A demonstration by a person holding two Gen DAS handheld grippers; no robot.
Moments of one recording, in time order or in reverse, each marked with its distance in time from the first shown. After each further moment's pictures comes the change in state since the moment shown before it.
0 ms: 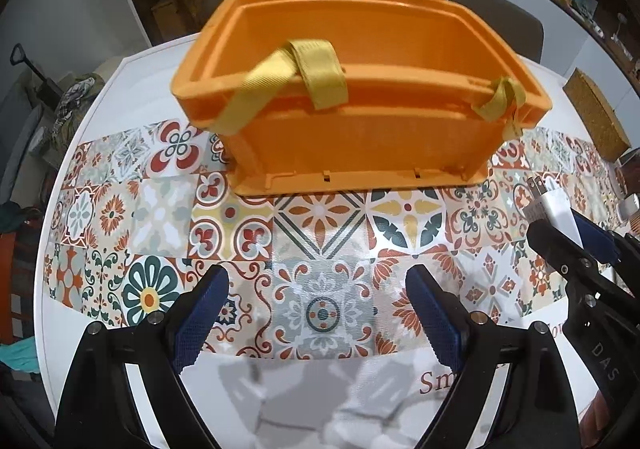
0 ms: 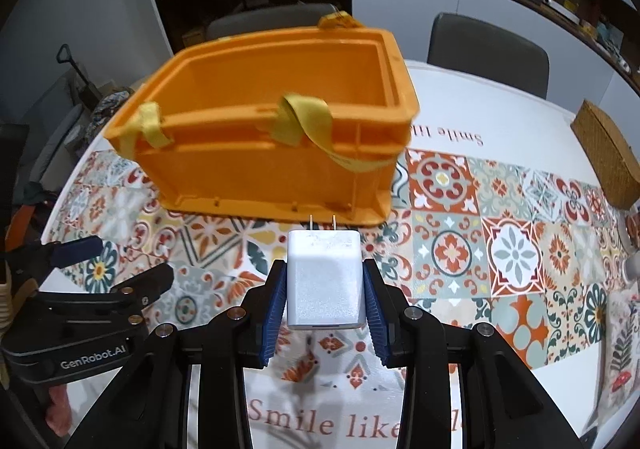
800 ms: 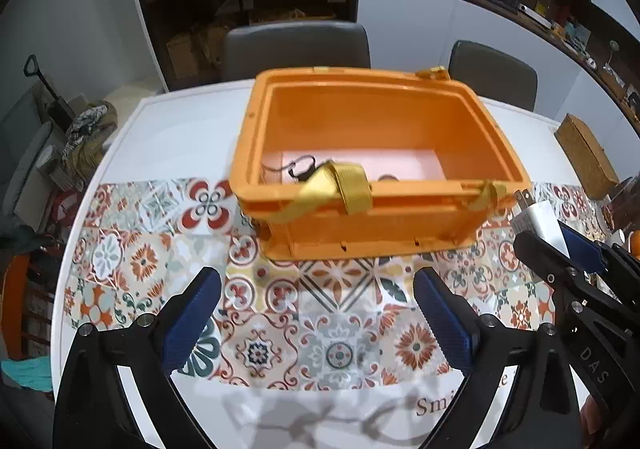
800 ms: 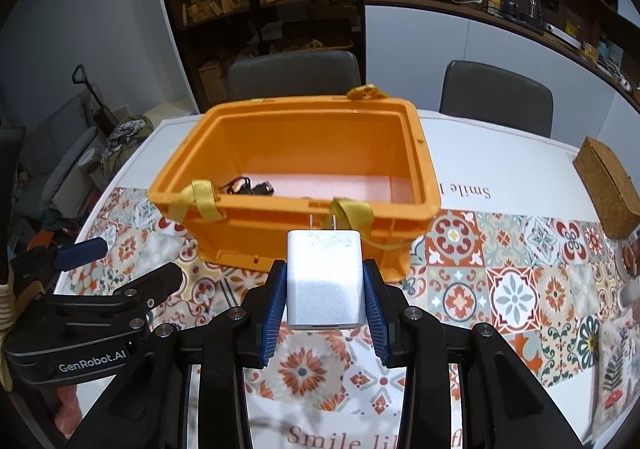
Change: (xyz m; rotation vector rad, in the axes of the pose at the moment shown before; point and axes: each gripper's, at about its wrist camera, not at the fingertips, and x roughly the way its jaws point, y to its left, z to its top) left arm -0.056 0.025 0.034 -0.021 -0.156 -0.002; right arm -0.037 0.024 0.041 -0.006 -0.111 0.030
